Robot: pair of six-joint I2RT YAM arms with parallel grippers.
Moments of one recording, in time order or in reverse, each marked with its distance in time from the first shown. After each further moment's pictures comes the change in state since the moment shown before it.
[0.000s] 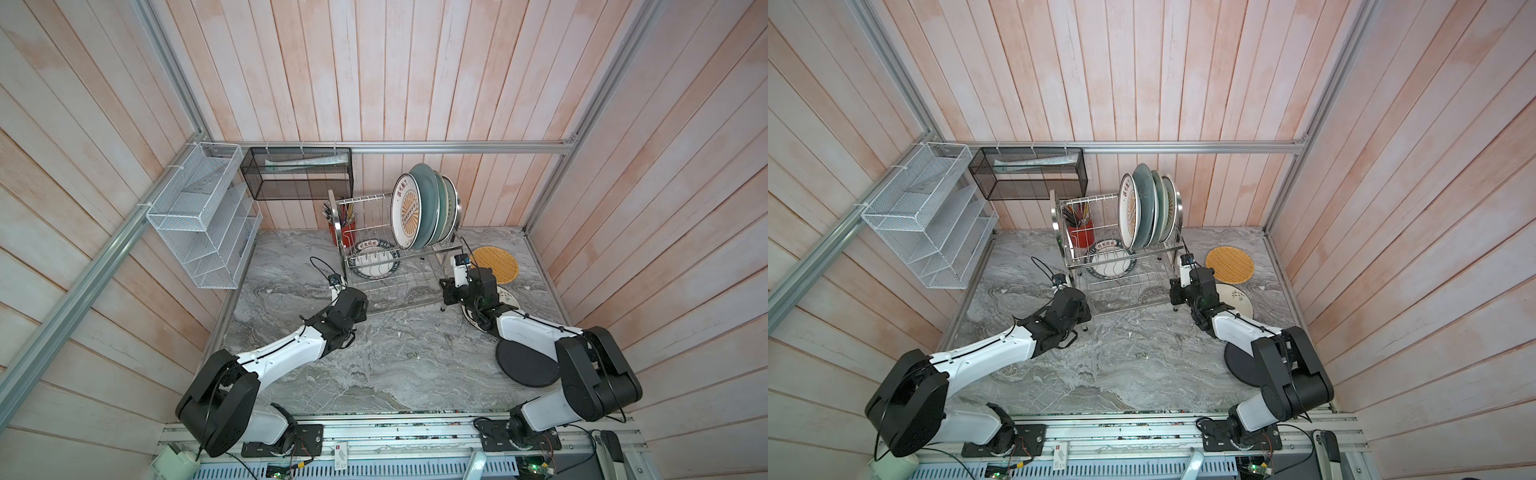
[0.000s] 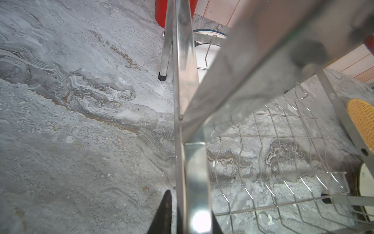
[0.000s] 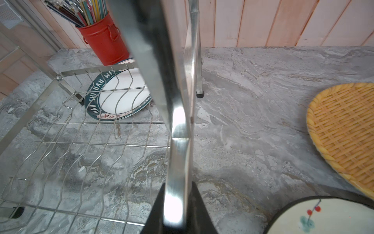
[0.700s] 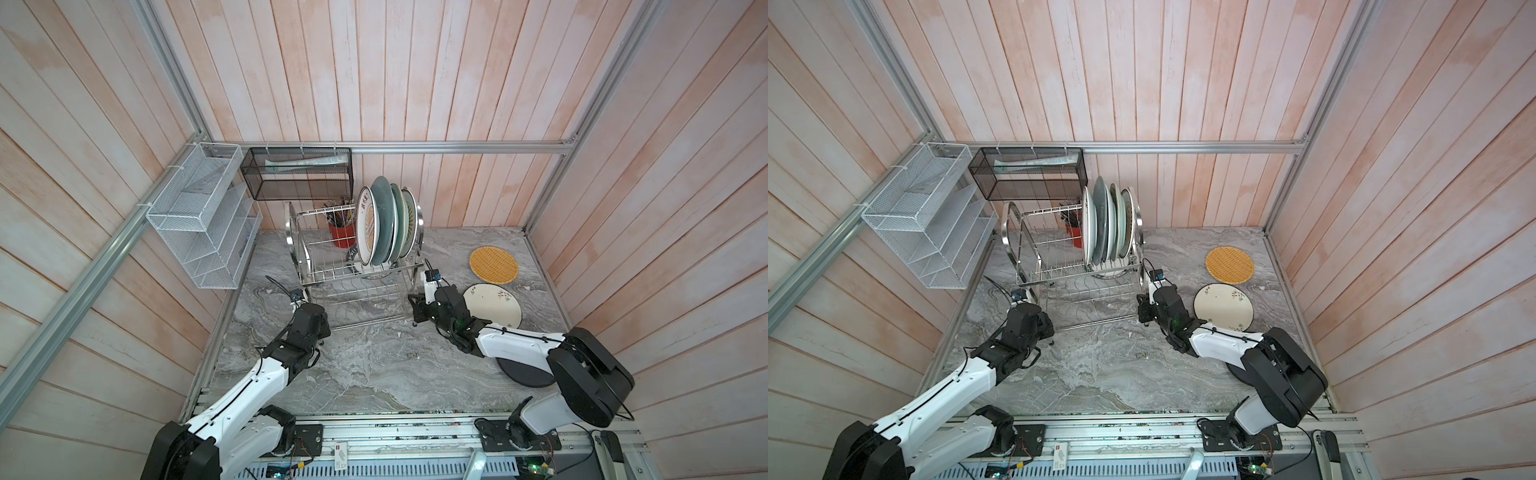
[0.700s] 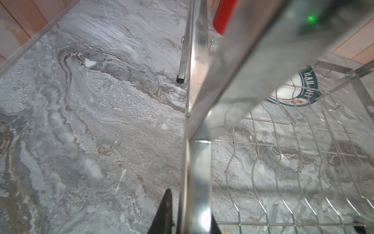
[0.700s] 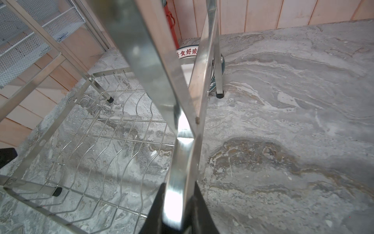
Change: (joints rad) left arm 0.264 -0.383 -0.238 -0.120 0.077 0.182; right arm 0.354 0.021 -0.029 0.094 0.198 0.234
